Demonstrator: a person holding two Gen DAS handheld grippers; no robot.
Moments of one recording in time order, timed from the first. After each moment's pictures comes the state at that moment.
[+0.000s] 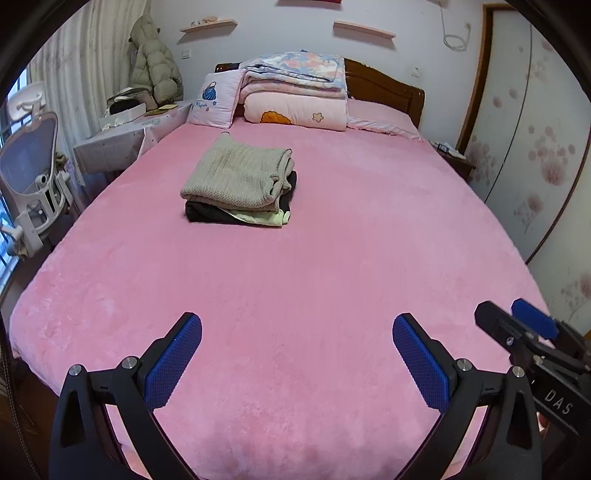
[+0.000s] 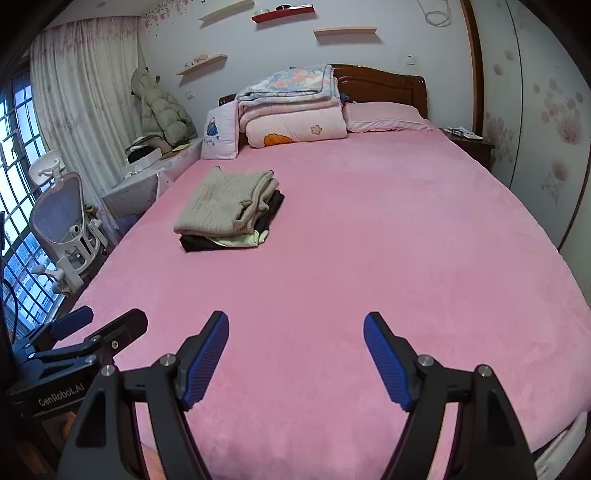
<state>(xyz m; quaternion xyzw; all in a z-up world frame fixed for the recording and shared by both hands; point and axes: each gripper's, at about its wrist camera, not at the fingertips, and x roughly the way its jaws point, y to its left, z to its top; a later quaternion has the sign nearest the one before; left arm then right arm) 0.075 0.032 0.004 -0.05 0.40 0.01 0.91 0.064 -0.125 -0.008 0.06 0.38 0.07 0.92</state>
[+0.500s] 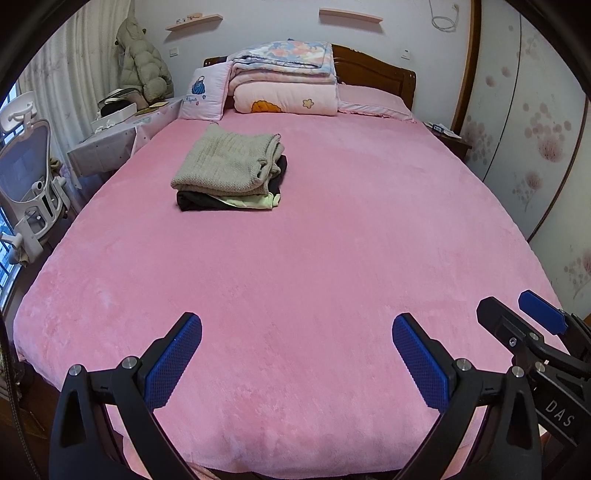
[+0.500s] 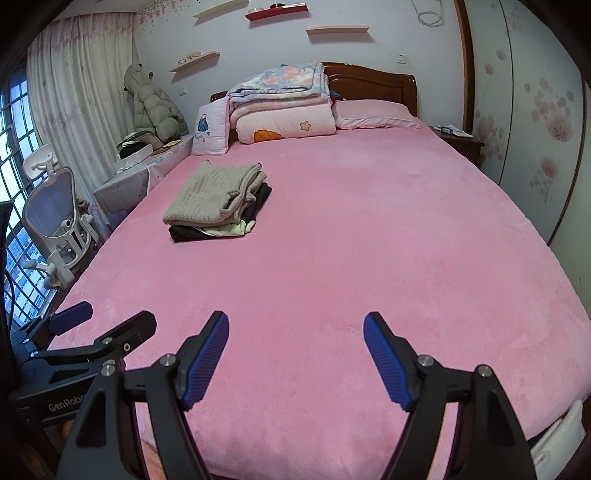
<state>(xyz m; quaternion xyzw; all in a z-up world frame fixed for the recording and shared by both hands) 0.066 0.013 -0.007 -0.03 0.42 0.00 0.91 0.040 -0.138 -0.022 0.05 0.38 0.06 0.92</state>
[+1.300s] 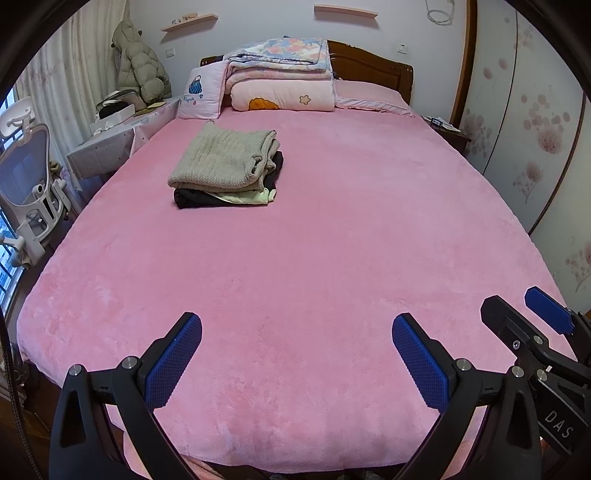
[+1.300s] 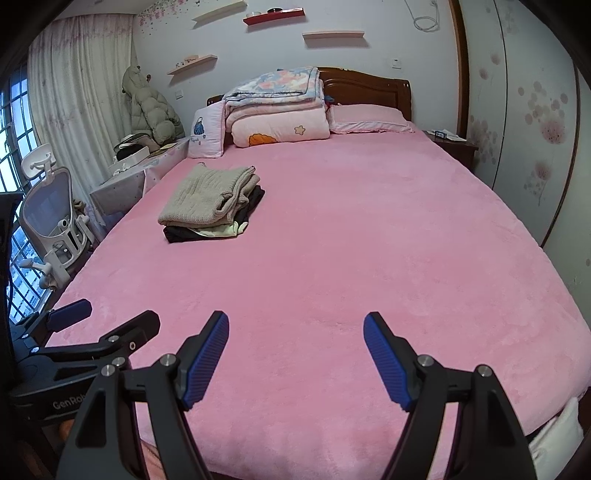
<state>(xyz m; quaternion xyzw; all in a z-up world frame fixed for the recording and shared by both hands) 0.067 0.005 -0.013 -0.02 0.43 0.00 0.90 0.028 -0.145 -0.020 0.04 0.37 0.05 0.93</state>
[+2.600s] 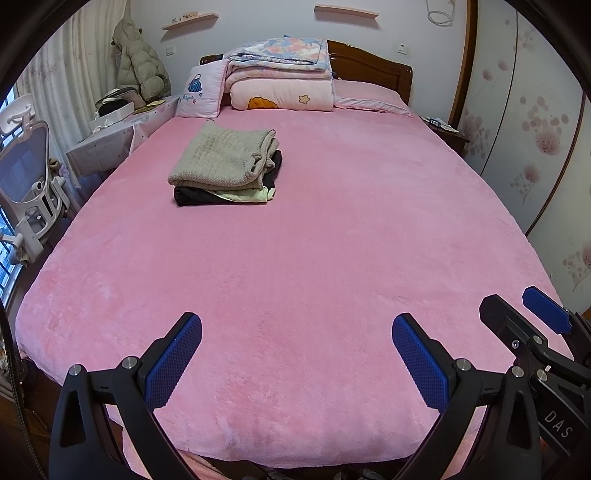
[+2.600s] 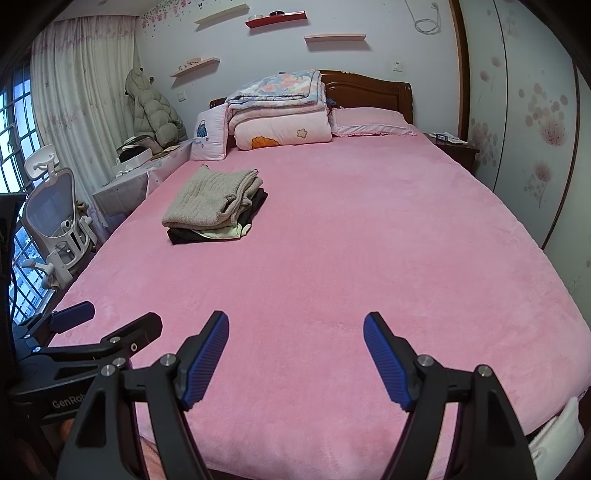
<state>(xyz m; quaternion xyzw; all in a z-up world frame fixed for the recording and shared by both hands) 0.061 0.001 -0.012 -0.03 0.43 0.00 0.90 0.027 -0.140 -0.011 0.04 0.37 0.05 0.93</state>
